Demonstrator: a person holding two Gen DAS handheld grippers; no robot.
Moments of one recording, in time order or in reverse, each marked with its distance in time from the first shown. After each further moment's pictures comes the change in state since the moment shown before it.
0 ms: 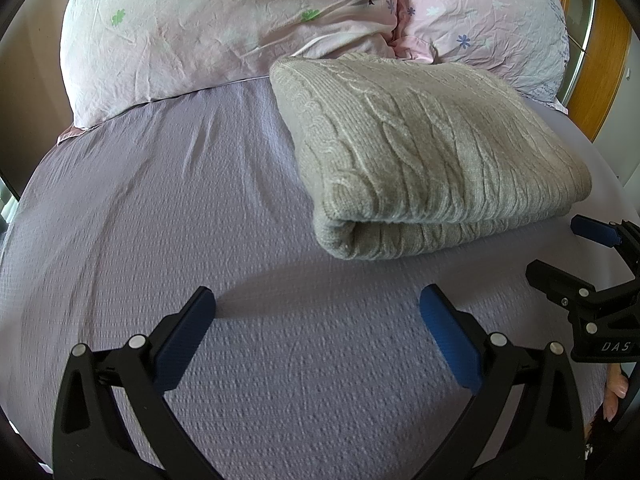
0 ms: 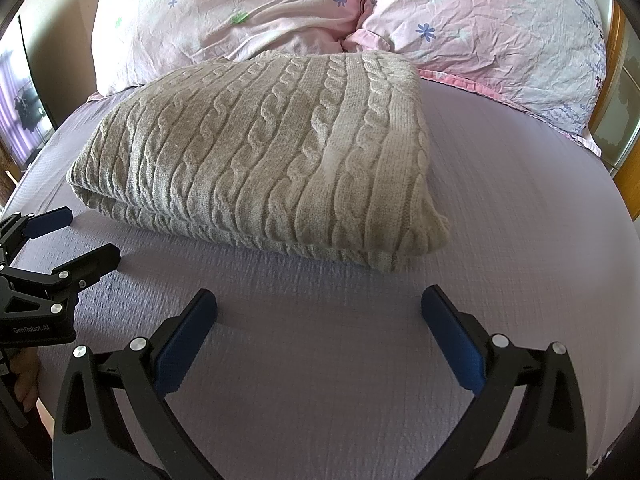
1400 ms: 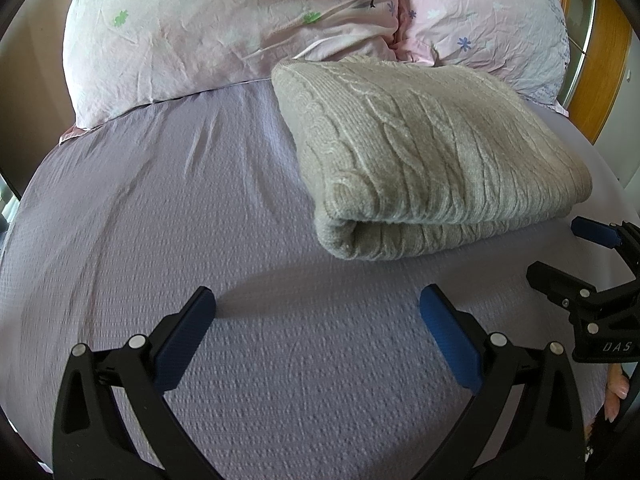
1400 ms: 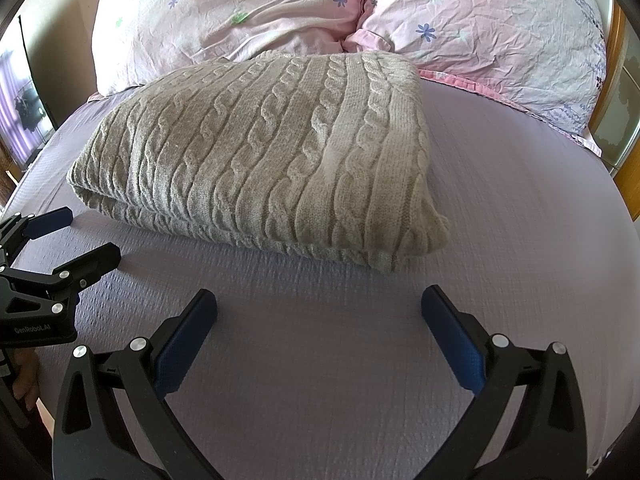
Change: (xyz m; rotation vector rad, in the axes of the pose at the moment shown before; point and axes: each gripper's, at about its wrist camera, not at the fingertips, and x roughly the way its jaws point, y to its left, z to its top) left arm -0.001 0.000 -0.001 -0.001 -0.011 0.003; right arm 0.000 0.000 0.000 0.001 0.000 0.000
